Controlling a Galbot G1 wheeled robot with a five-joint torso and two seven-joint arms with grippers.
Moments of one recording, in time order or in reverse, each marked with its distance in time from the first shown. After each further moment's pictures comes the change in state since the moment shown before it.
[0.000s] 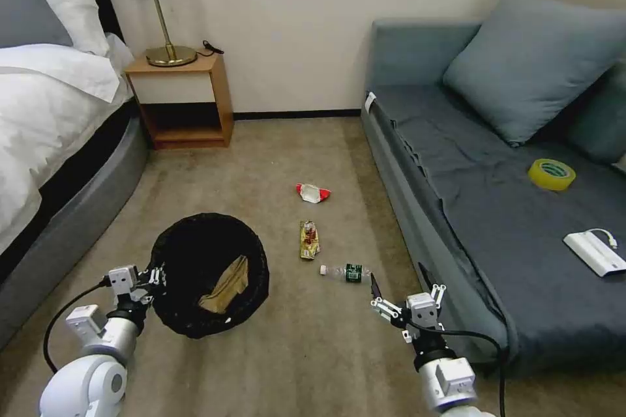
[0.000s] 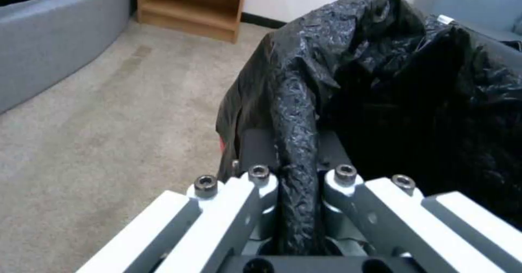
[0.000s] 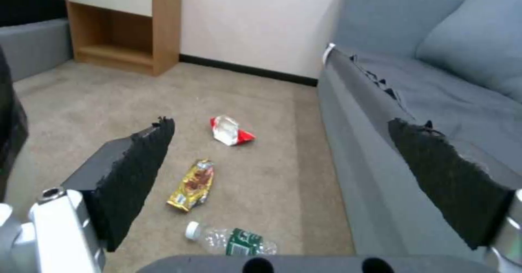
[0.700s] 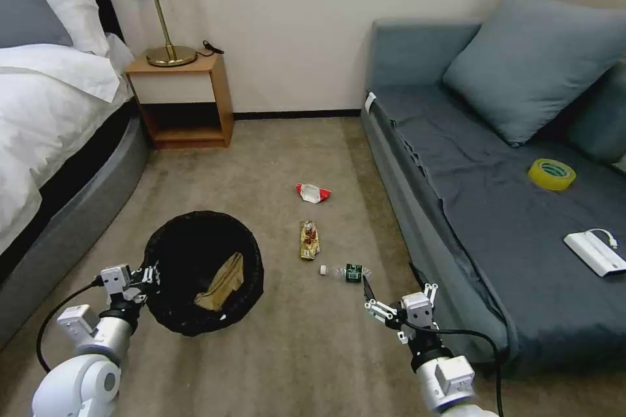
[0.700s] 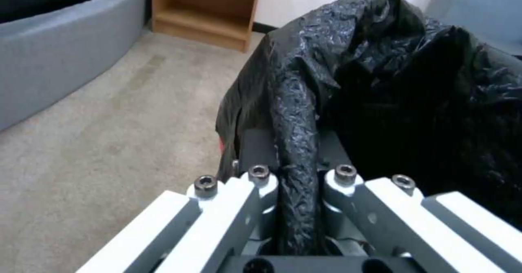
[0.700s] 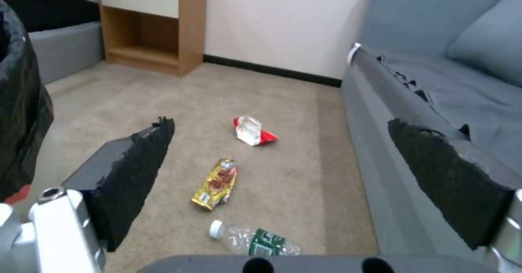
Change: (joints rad) left arm -0.006 0.012 -0.049 0.012 -0.031 -0.003 0.011; right arm 0.010 -0.021 0.004 -0.001 0.041 -0.002 -0.070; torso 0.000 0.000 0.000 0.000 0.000
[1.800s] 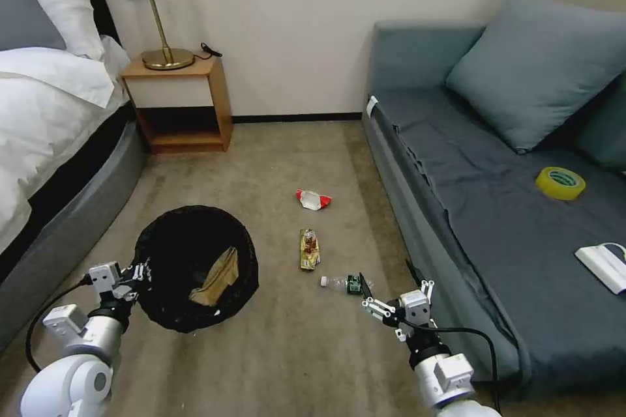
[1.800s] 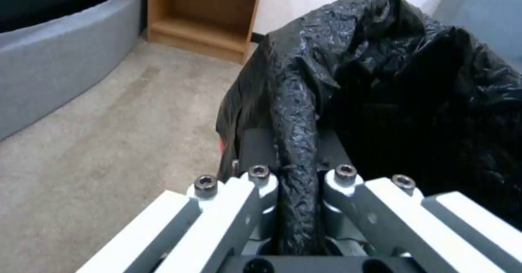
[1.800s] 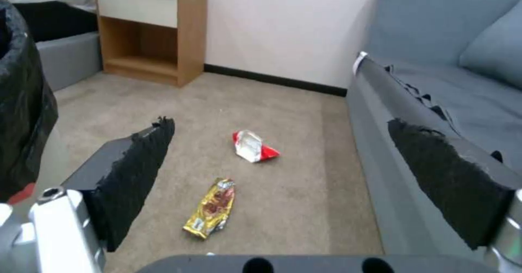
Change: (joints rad) left arm 0.006 -0.010 -0.019 -0.021 -0.015 0.003 0.002; right arm 0.022 -0.003 -0.004 -0.019 0.015 0.022 -0.014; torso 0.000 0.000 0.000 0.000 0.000
